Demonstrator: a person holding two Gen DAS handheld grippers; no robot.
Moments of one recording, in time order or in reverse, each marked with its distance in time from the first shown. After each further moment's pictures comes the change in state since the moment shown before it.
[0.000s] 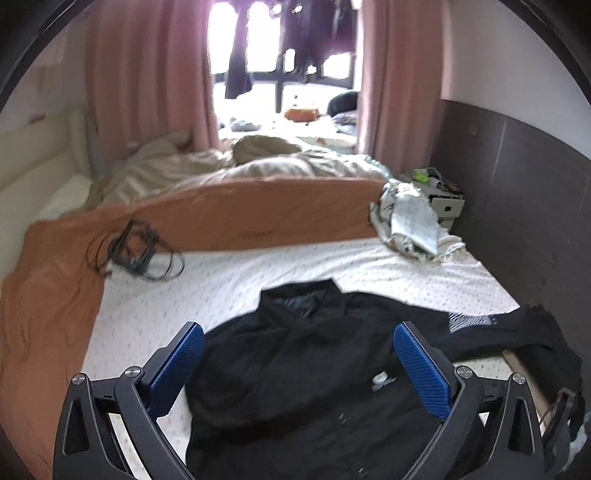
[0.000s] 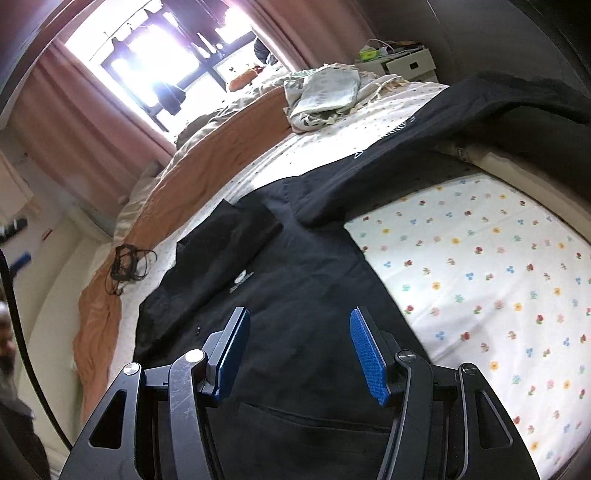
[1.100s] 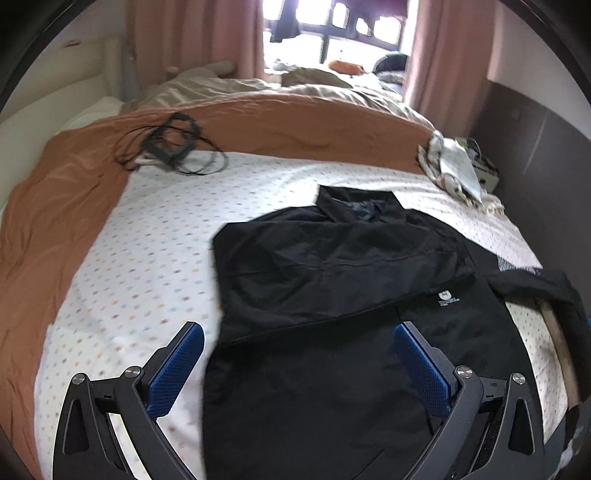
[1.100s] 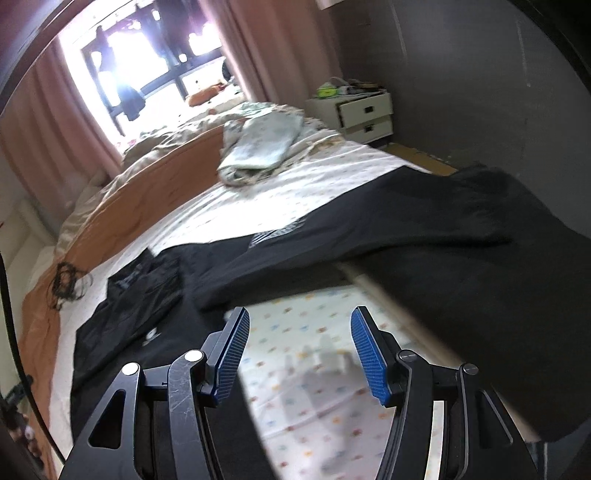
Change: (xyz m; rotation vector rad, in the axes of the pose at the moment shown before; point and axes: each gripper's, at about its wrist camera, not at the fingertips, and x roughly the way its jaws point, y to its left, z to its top) left arm 0.053 0.064 -0.127 -0.103 0.165 0.049; right arm -0.070 -0.081 0.108 -0.091 -0.080 -0.280
